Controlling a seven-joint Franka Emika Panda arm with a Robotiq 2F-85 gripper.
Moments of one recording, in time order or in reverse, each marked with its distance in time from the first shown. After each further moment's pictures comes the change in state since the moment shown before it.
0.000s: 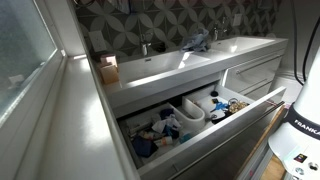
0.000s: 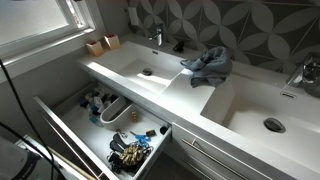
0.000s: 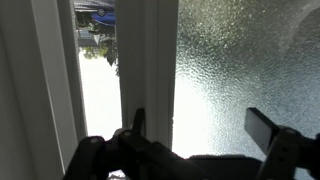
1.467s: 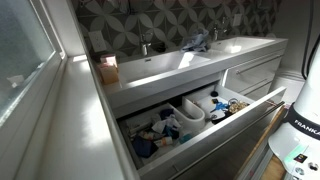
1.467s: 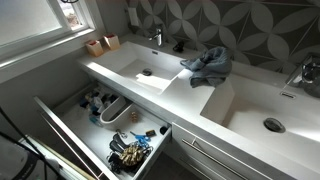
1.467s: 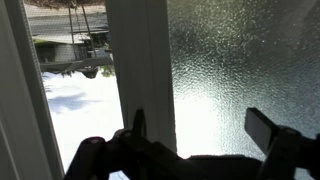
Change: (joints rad) arm 0.035 -0.171 0.025 -0.182 -0.007 0.135 0.107
